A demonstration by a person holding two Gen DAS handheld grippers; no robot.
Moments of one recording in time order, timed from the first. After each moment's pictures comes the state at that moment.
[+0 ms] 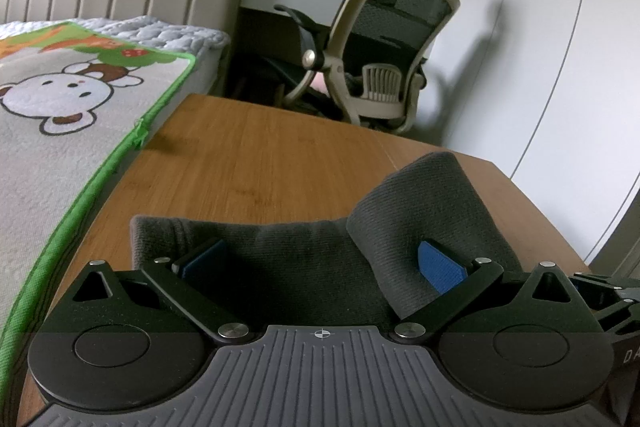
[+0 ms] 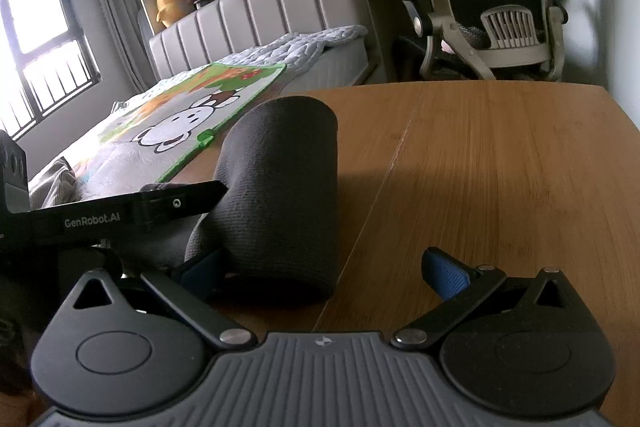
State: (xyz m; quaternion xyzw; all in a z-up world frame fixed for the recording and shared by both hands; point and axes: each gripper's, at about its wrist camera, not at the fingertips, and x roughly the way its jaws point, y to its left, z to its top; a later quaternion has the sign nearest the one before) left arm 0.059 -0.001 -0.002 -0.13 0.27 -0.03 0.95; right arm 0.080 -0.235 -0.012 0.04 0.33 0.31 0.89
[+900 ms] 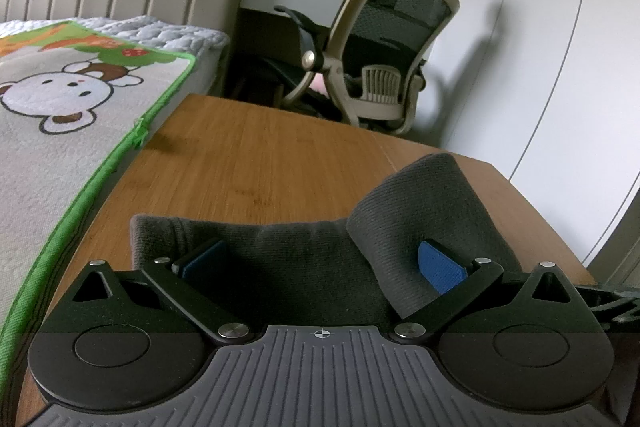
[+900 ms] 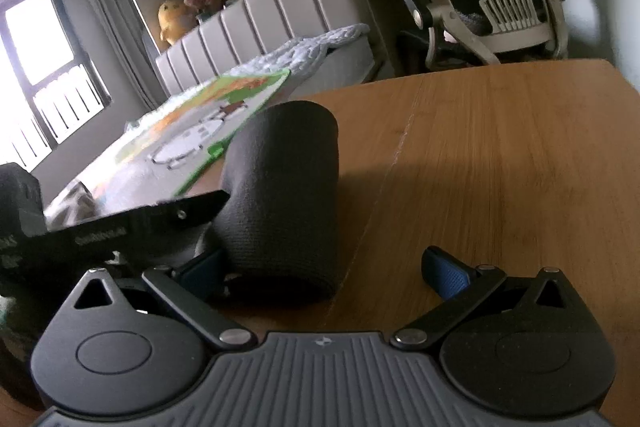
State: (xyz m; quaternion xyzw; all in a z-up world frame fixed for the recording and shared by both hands) left arm 0.057 -0.001 -0.003 -0.13 0.26 -0.04 0.95; right arm 0.083 -0.247 -0.018 0.11 0.34 0.33 0.87
